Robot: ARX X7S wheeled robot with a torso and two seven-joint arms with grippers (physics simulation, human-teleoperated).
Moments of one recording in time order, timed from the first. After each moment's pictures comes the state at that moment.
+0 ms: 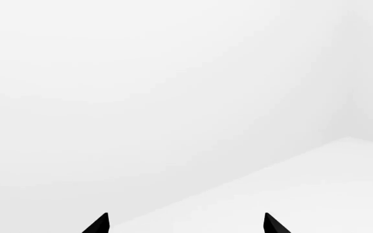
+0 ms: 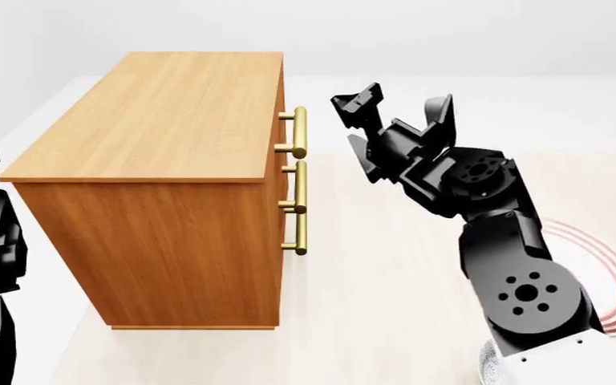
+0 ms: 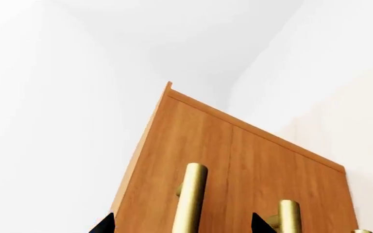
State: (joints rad) left arm -1.23 -0.48 0.02 -1.31 0.00 0.05 -0.68; right arm 1.41 0.03 0.97 1.31 0.00 0.73 -0.42
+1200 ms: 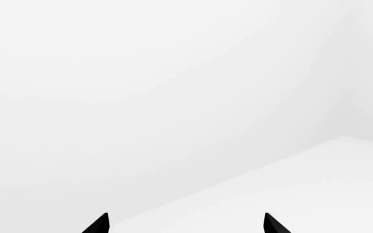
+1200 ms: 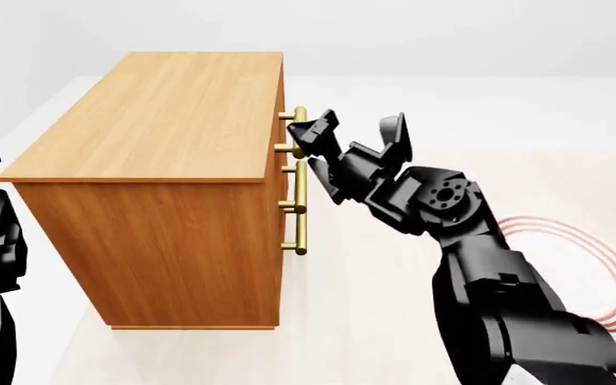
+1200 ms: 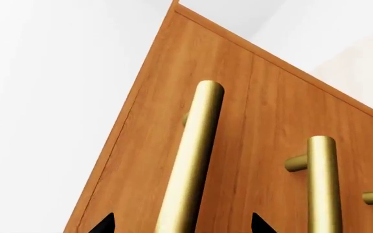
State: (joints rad) left arm -1.23 -0.48 0.01 -1.31 0.00 0.05 -0.67; right arm 1.32 0.00 0.13 1.31 0.85 0.71 -0.34
